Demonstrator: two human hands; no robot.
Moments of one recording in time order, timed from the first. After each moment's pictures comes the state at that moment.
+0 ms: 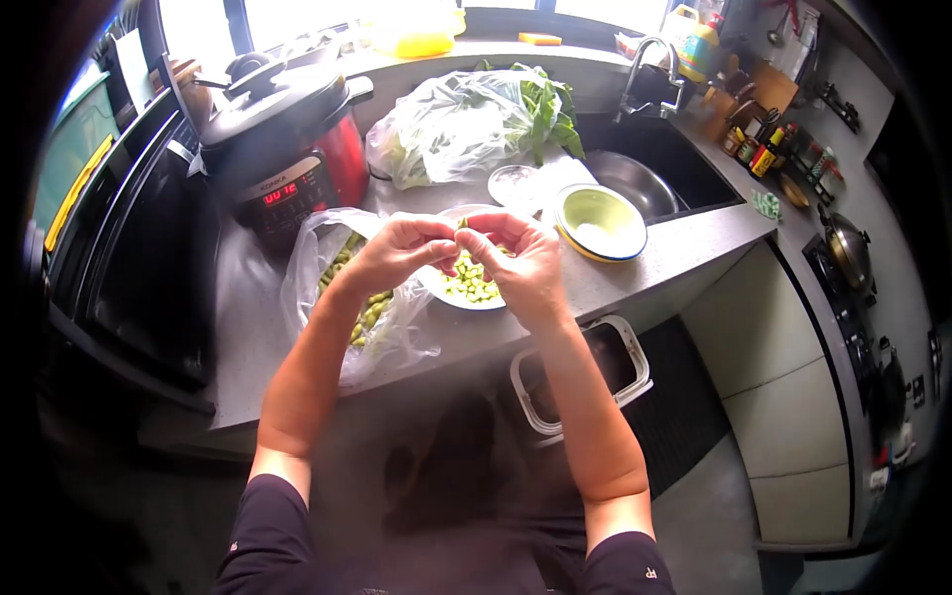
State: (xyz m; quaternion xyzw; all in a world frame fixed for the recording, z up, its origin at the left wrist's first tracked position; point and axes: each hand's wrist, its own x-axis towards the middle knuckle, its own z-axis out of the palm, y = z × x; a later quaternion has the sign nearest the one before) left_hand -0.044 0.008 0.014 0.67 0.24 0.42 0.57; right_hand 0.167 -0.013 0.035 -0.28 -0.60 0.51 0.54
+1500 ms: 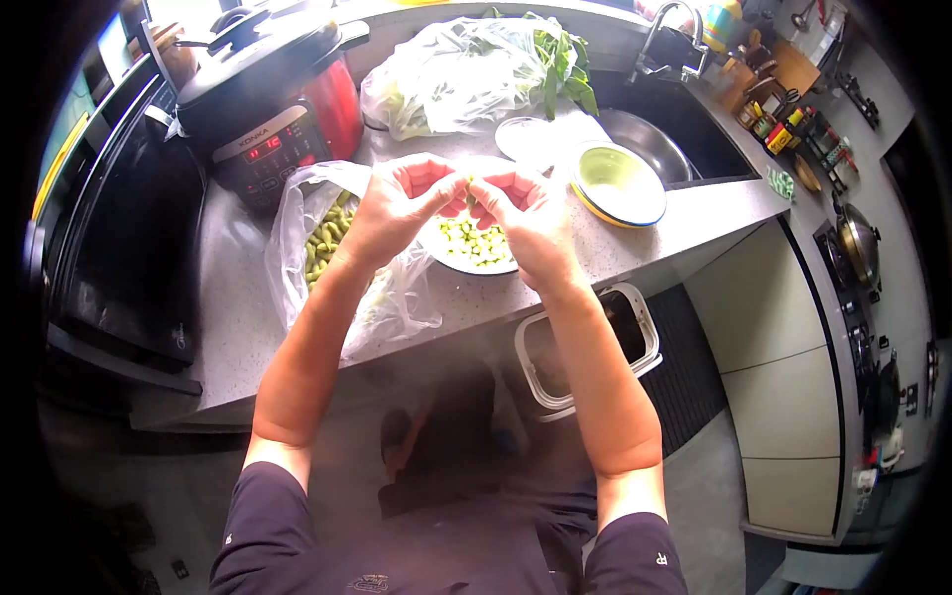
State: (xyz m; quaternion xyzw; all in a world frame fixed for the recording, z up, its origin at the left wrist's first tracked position) left_hand -0.027 0.001 0.013 0.62 0.34 0.54 0.46; right_hand 0.163 0.011 0.009 -0.30 -0.58 0.56 0.52
